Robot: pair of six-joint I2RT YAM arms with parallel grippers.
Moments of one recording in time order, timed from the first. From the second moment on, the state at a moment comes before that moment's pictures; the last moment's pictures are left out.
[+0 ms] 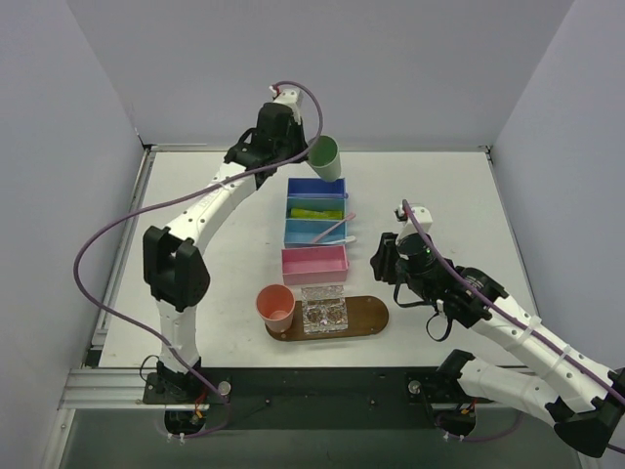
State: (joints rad) left arm -0.50 2.03 1.98 -0.42 -0.06 -0.39; right arm 0.79 0.90 0.88 -0.60 0.35 0.53
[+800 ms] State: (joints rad) left arm -0.76 1.61 1.55 -0.42 -0.02 -0.07; right arm 0.60 1.08 1.32 -0.75 0.18 0.34
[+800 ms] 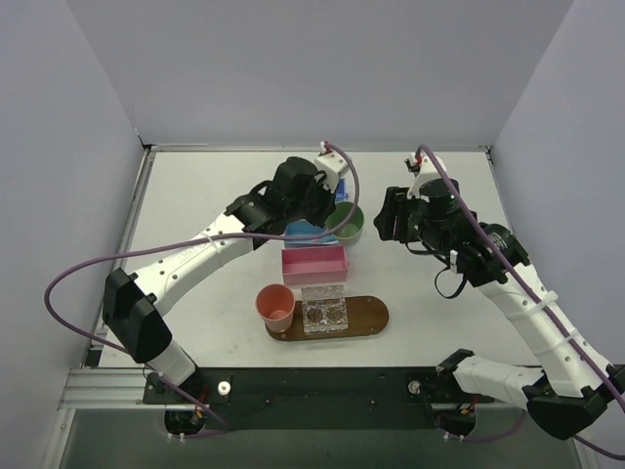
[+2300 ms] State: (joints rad) left arm -0.95 1.57 1.43 -0.31 0.04 -0.16; right arm 0.74 1.17 1.15 -0.81 0.46 0.44
